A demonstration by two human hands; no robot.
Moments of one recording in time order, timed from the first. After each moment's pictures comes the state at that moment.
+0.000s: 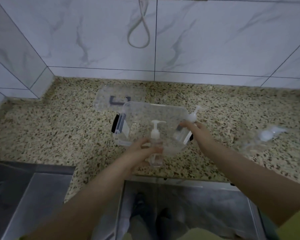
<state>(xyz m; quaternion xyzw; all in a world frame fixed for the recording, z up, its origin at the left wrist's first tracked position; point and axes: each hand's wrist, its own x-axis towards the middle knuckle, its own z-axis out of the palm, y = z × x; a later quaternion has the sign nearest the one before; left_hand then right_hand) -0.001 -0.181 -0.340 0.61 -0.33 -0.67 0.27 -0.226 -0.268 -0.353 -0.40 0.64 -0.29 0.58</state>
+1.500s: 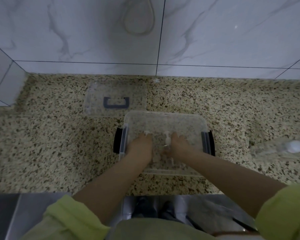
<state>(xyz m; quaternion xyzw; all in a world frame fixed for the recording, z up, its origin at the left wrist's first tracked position) 0.034 -0.317 -0.439 0.65 -0.69 -0.25 -0.19 -0.116 -0.325 -0.416 -0.62 0.68 0.16 0.37</state>
